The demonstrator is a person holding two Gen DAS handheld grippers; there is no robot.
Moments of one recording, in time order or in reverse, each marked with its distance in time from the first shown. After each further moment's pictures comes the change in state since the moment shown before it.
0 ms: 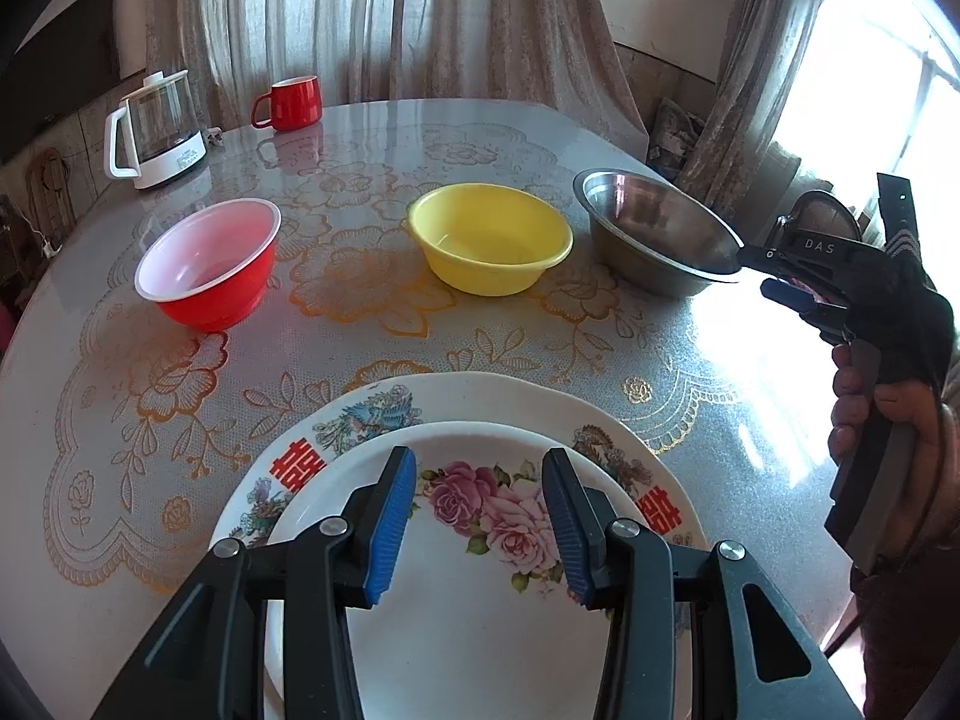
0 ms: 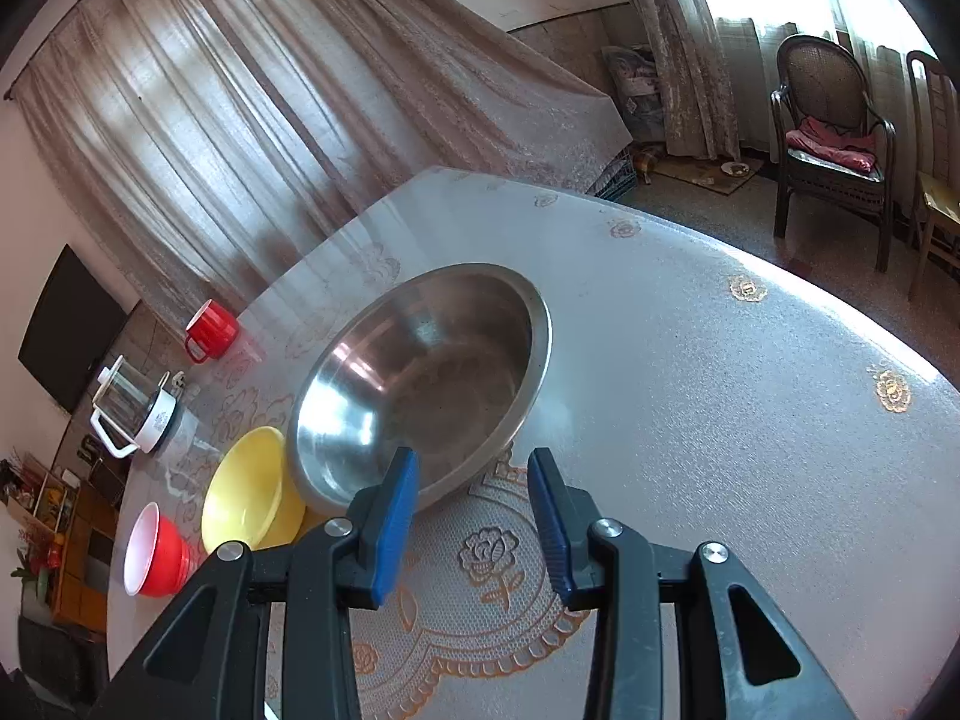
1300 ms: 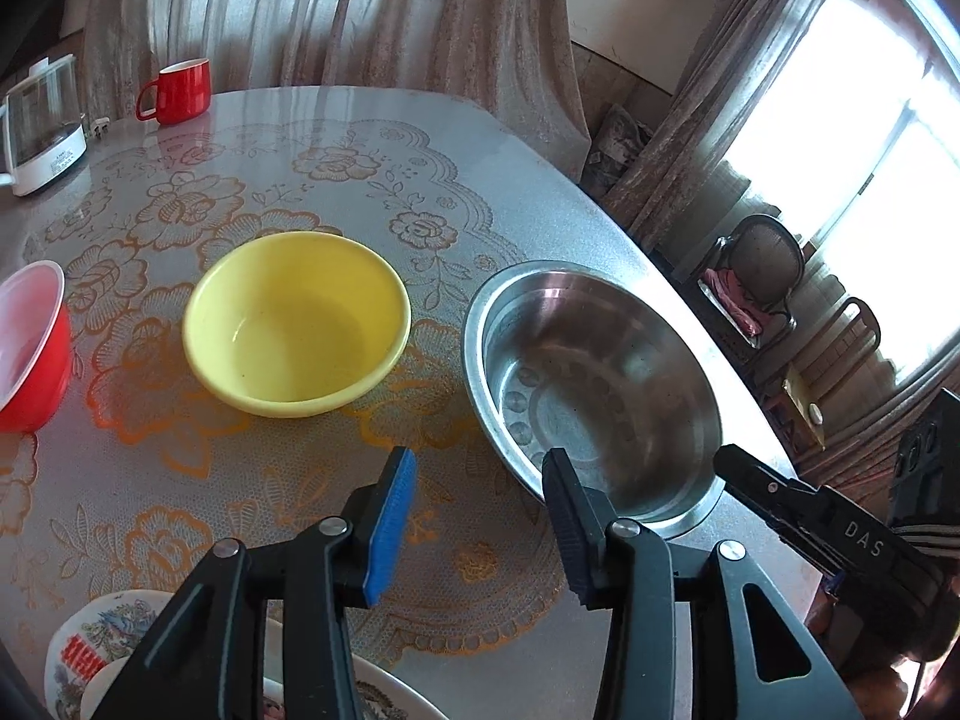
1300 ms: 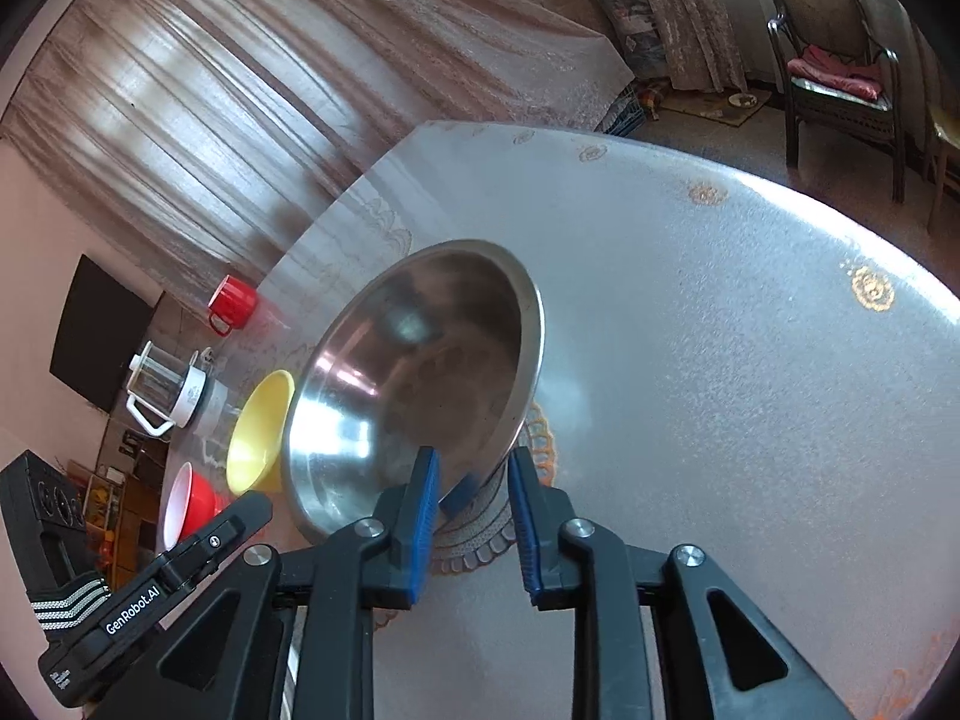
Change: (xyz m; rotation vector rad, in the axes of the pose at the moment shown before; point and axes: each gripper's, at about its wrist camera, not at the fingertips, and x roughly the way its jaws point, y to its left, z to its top) left arm 0.069 -0.063 0.082 -0.057 0.039 -0.211; right arm -0.027 -0.041 -0.016 0.070 0.115 0.092
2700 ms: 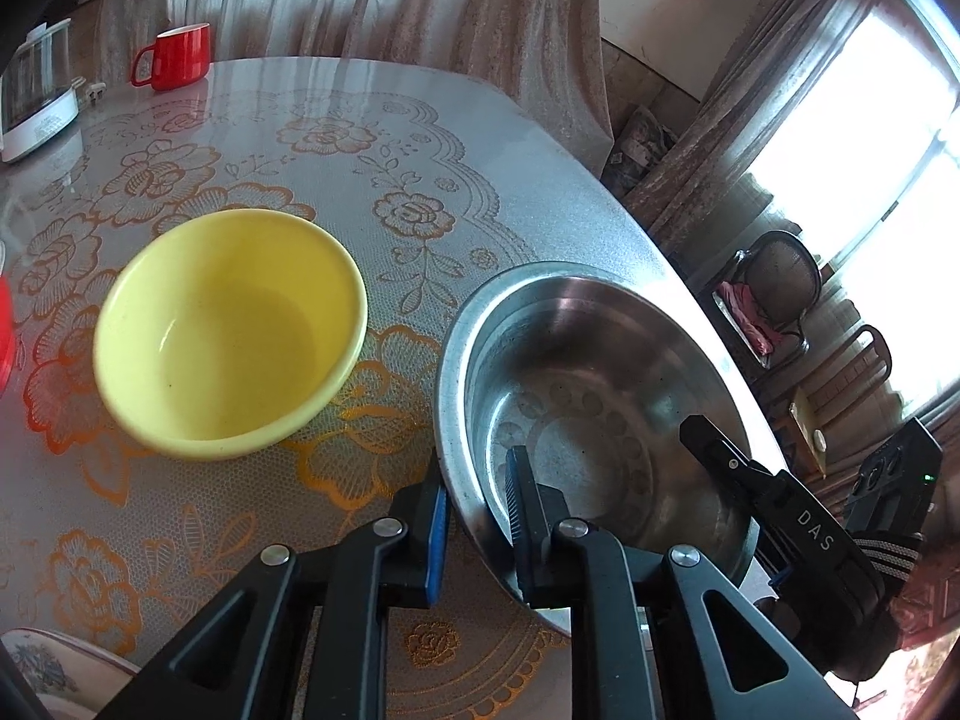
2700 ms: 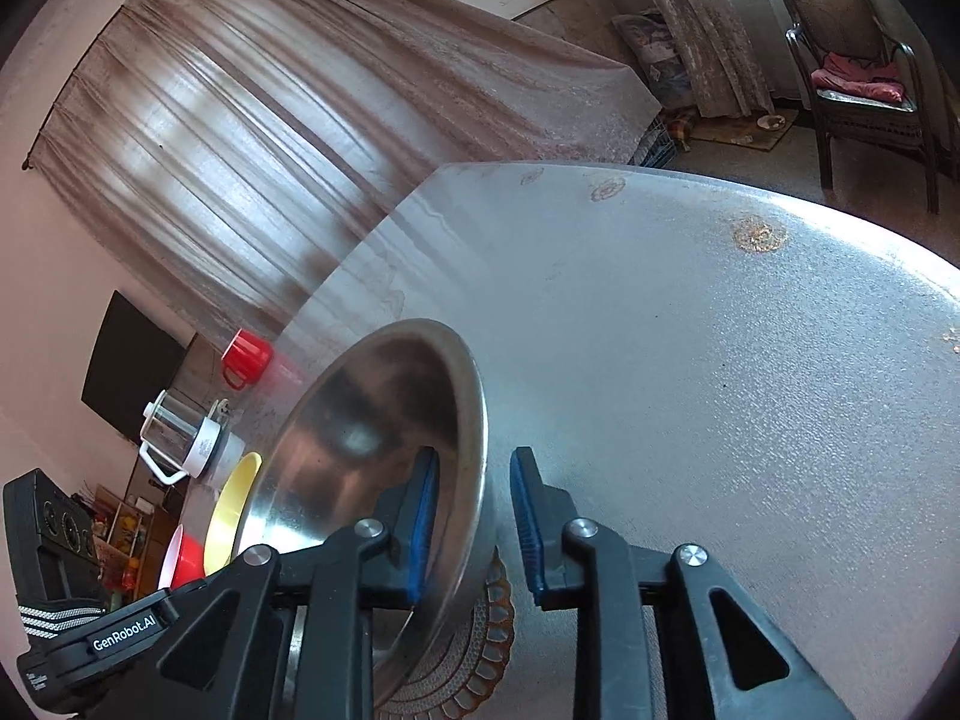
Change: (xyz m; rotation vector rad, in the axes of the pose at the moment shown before) left arm 0.048 -0.012 0.017 -0.074 0.019 0.024; right arm 0.061 -0.039 0.026 0.020 -0.110 0.128
